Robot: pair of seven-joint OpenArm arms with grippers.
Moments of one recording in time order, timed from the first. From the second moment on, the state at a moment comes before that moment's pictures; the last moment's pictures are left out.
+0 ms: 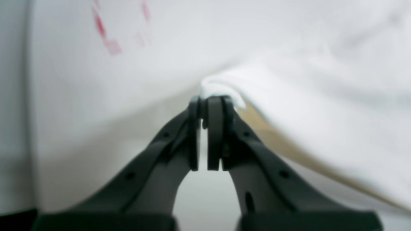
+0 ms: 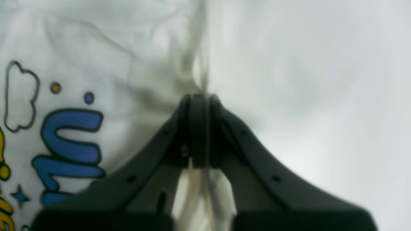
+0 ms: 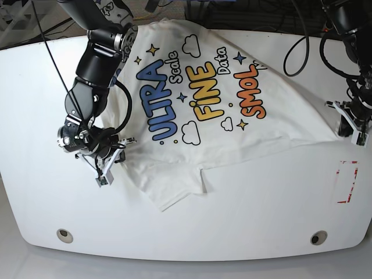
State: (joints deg) left arm 2.2 -24.4 -32.6 90.9 -12.5 -40.6 40.3; right arm 22.4 0.3 25.2 73.5 0.4 41.0 -59.0
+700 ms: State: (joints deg) left arm -30.5 -26.6 -28.8 93.5 -3.9 -41.6 45.9; right arm 54.5 9.3 17.5 73.9 1.8 41.1 -72.1
